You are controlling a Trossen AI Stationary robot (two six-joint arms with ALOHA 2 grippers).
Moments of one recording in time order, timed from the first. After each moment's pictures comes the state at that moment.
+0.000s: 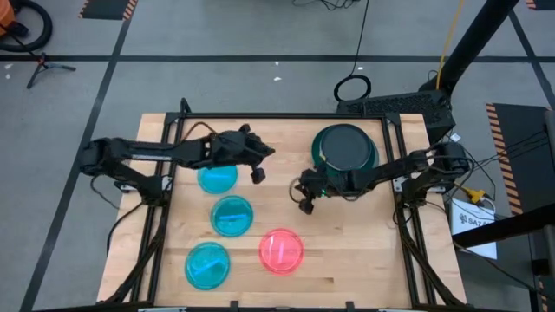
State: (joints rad) left arm 0.14 1.37 0.99 -0.04 -0.18 0.04; right arm 0.03 1.58 0.75 0.08 0.23 0.35
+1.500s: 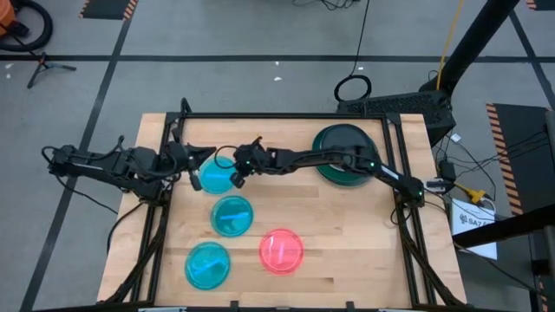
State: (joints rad) left arm -0.18 0.58 0.66 -0.18 -0.61 0.09; right arm -0.15 2.43 1.87 -0.11 0.13 0.36
